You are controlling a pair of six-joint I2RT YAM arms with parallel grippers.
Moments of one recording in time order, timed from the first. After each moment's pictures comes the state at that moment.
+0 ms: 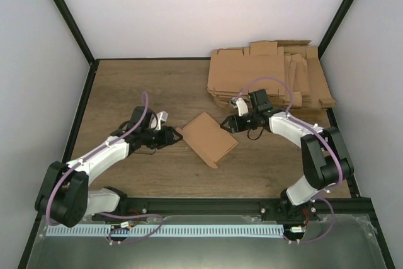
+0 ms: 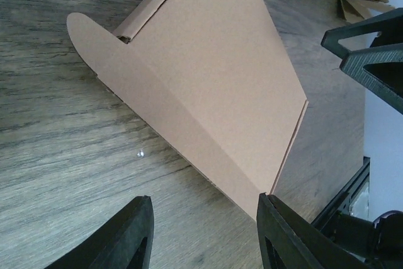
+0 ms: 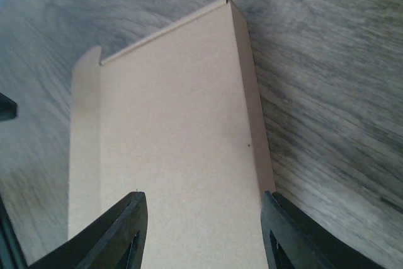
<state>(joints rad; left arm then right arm) -0.40 1.26 0.63 -0.25 0.57 -0.64 0.35 1.57 0.91 -0.32 -0.57 0.07</state>
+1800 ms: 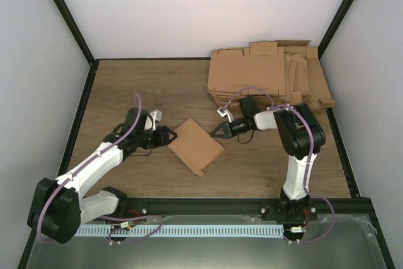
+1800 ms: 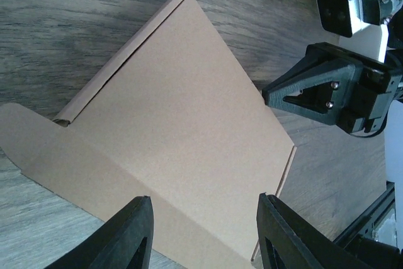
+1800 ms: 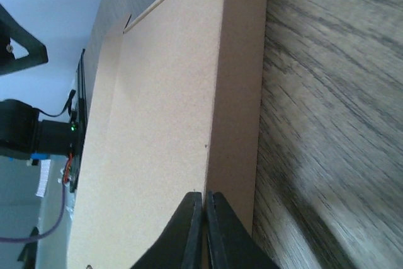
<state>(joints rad) -0.40 1.14 0.62 -0.32 0.45 -0.64 0.35 1.94 0.94 -0.08 -1.04 0.03</state>
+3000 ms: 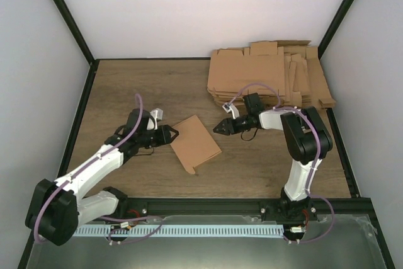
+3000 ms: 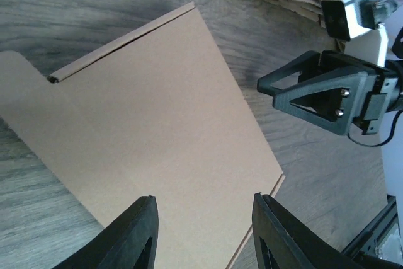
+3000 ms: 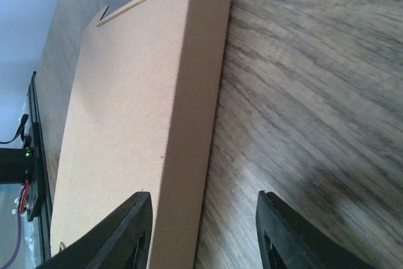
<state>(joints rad) -0.45 1.11 0.60 -0.23 0.38 -0.68 0.32 1.87 0.93 -0.10 -0.88 0.06</state>
